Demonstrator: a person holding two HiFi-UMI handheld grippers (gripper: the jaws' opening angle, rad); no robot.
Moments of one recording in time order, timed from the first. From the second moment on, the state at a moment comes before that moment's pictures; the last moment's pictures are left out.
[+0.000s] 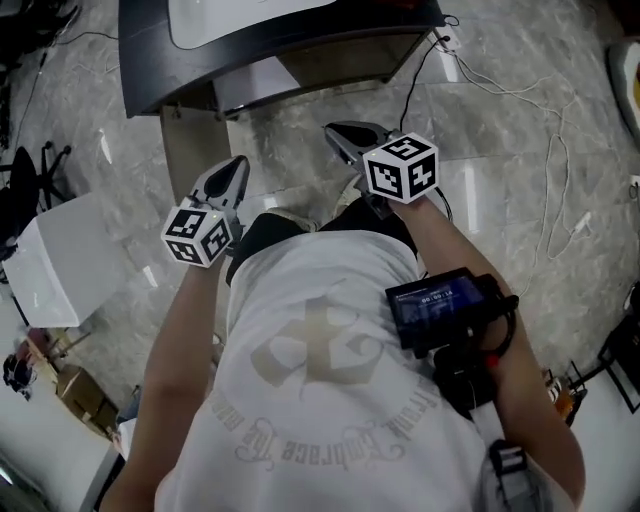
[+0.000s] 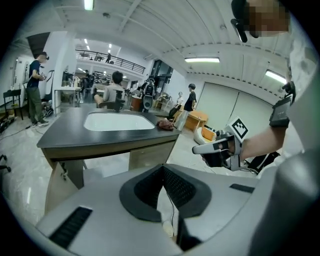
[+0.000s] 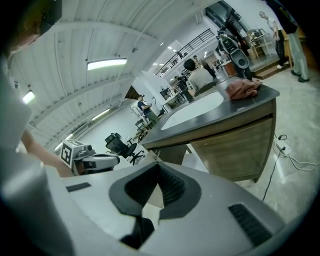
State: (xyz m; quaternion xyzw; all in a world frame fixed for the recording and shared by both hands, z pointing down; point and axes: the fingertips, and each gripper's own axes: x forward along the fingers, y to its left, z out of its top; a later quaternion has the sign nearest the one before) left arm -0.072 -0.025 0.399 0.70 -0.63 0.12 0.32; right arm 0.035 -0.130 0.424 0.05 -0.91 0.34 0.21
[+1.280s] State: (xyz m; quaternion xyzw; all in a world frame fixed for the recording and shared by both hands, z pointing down) left arm -0.140 -0.169 0.577 0.70 -0.57 0.16 0.39; right arm 0.091 -0.194 0.541 0.32 -0.81 0.46 0.16
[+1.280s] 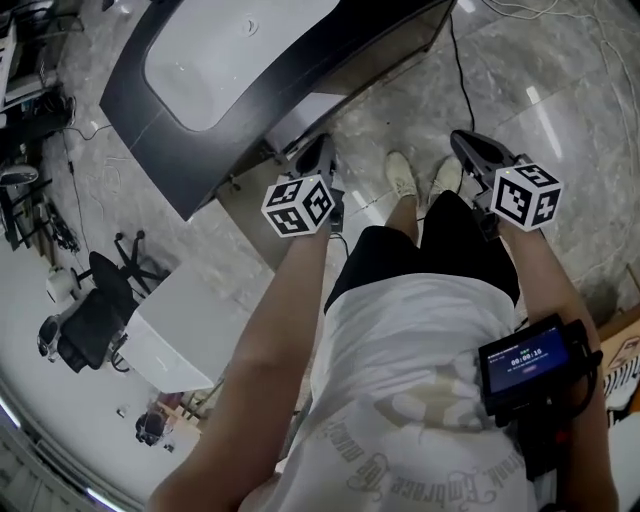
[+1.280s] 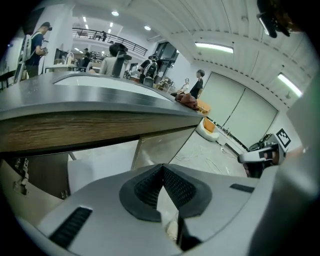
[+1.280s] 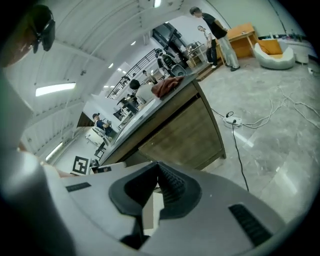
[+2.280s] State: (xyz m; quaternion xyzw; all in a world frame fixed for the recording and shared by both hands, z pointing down) left arm -0.170 -0.243 0.623 0.69 -0.62 0.15 0.33; right arm 0.137 -0.177 0.558 0.38 -0.76 0.51 0.16
